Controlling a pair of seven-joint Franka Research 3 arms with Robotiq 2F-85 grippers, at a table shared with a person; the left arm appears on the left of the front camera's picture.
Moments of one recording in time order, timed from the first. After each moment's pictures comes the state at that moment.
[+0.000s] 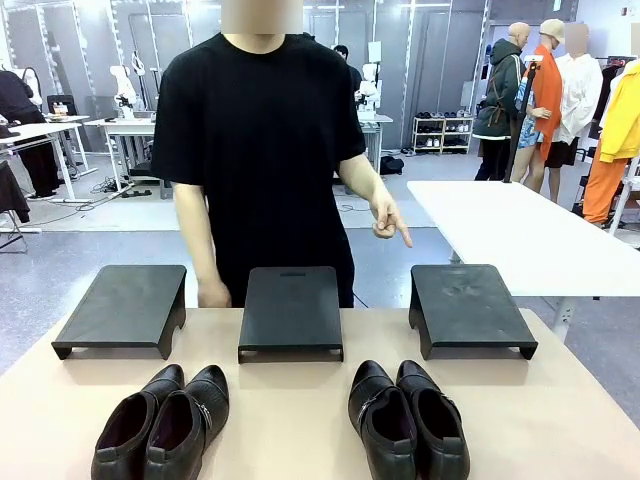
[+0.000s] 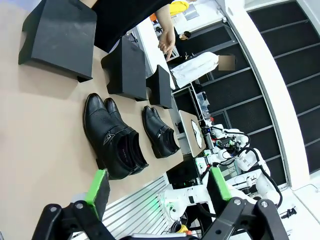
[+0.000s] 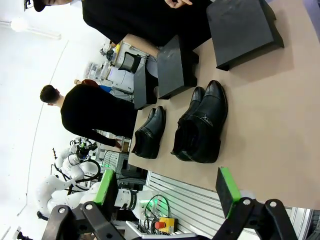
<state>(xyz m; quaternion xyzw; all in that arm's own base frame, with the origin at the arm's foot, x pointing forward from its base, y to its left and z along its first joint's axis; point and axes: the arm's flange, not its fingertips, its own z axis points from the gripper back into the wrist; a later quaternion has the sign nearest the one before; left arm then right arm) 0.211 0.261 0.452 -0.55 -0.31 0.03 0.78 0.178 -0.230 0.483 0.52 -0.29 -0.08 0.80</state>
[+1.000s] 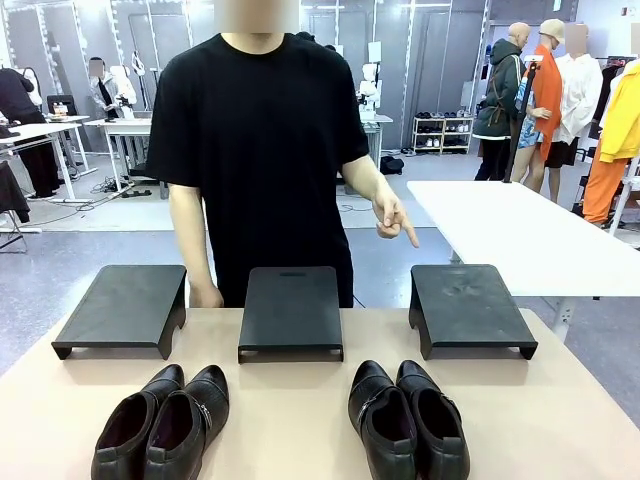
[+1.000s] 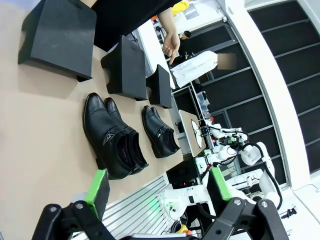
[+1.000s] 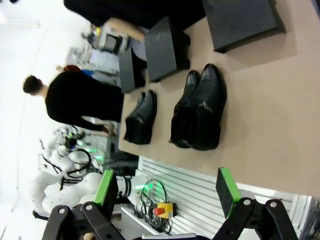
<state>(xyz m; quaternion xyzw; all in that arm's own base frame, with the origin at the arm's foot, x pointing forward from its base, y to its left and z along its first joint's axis) 0.211 0.260 0.453 -0.55 -0.31 0.03 0.78 0.211 -0.184 0.521 0.48 -0.22 -0.07 0.85</state>
